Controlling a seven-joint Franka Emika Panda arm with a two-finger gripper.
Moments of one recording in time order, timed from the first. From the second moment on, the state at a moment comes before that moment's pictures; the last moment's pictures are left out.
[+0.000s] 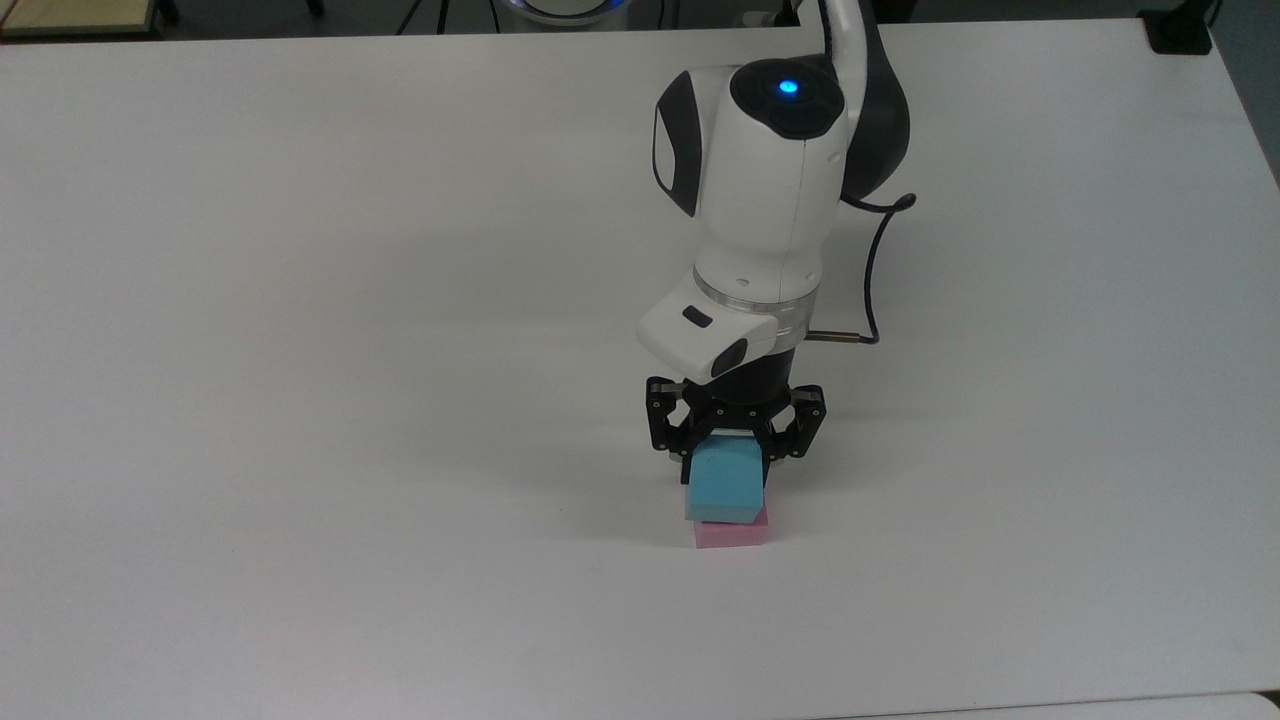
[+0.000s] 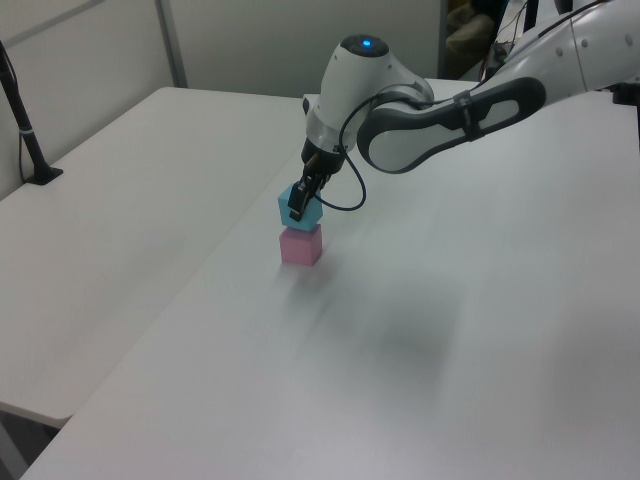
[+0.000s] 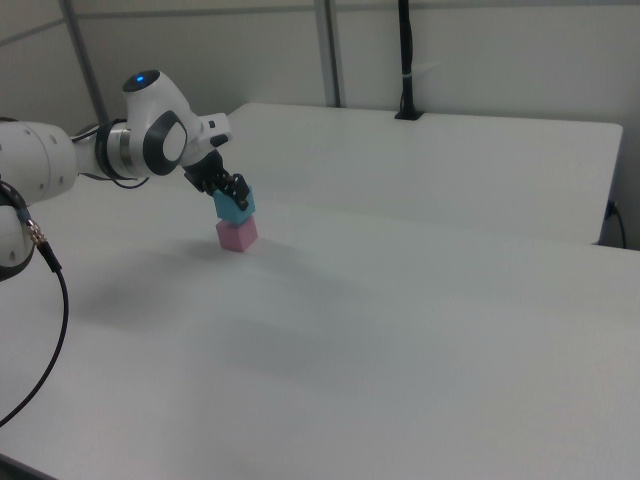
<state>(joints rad) 0.48 0.74 -0.32 -1.23 0.10 2.35 0.24</state>
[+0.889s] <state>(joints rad) 0.48 0.73 -0.32 -1.24 0.10 2.35 0.24</state>
